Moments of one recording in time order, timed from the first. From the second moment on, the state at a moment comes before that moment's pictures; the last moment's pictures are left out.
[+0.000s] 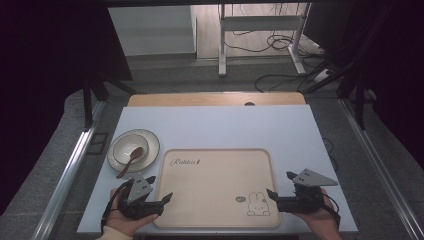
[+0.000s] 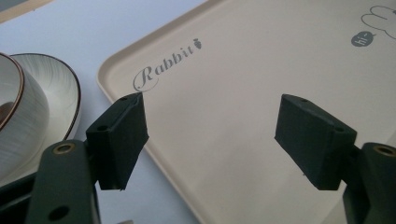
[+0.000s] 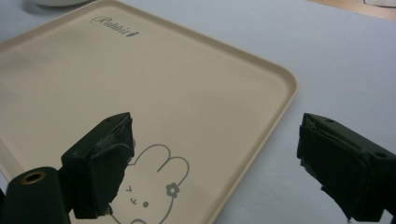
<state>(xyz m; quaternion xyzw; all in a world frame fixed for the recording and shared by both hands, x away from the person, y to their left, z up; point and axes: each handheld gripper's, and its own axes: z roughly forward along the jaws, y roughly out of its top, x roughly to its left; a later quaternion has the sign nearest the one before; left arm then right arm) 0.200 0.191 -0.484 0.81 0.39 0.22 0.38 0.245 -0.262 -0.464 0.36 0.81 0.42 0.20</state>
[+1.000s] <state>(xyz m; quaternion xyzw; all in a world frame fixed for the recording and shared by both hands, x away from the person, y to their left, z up) 0.199 0.192 -0.475 0.81 0.37 0.23 0.41 0.242 -0.260 -0.467 0.36 0.82 0.41 0.20</state>
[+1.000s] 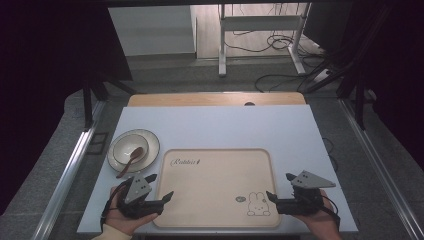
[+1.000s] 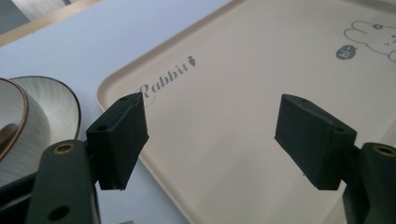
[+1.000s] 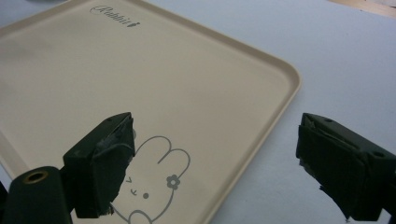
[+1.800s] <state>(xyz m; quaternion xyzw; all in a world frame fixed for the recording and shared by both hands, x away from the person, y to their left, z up) 0.199 0.200 -0.459 0.79 0.37 0.25 0.42 0.241 -0.261 -0.469 0.36 0.82 0.40 0.20</state>
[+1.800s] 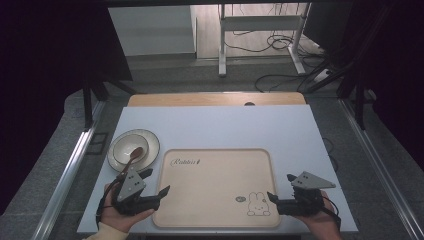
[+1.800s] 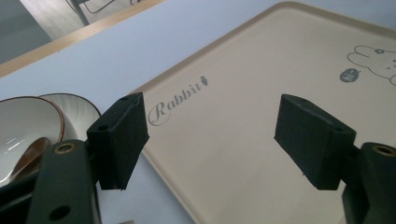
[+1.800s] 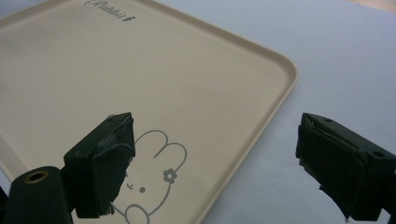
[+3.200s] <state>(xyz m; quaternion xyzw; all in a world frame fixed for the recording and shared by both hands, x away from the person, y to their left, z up) 0.204 0.244 -0.433 0.74 0.42 0.28 0.44 0.242 -0.260 -0.472 0.36 0.82 0.39 0.20</state>
